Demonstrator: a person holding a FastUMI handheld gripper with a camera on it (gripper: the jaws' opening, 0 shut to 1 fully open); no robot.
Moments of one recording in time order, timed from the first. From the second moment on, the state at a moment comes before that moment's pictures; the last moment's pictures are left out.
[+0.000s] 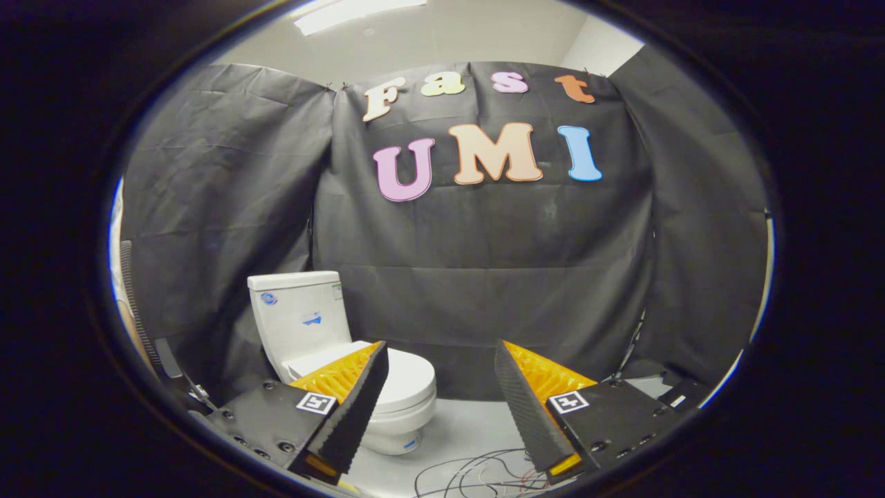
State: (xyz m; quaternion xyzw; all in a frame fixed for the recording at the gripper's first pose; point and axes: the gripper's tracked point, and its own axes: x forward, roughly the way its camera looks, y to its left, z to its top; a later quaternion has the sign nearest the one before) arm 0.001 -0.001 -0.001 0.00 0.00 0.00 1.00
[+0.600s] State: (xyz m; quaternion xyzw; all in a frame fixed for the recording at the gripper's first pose) arm 0.001 -0.001 0.000 0.00 0.00 0.00 1.00
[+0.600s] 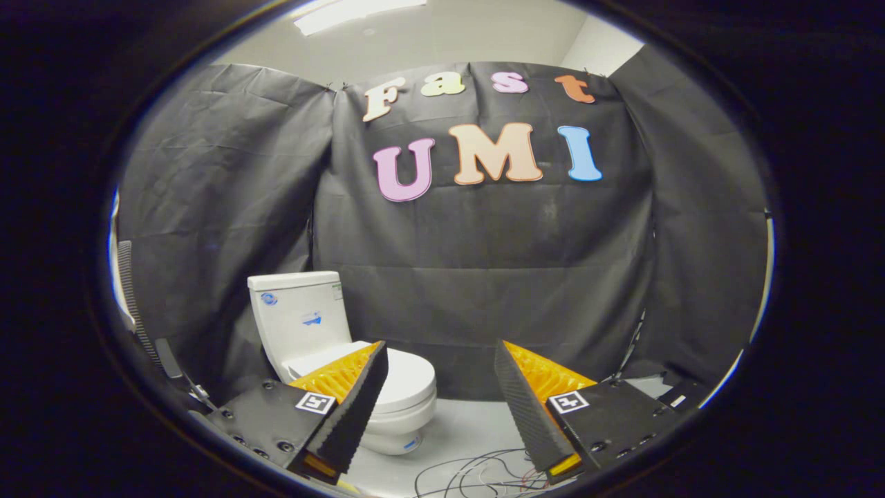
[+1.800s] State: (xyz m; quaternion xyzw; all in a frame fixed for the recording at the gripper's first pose) arm 0.099 0.075 -0.016 0.09 -0.10 -0.16 0.98
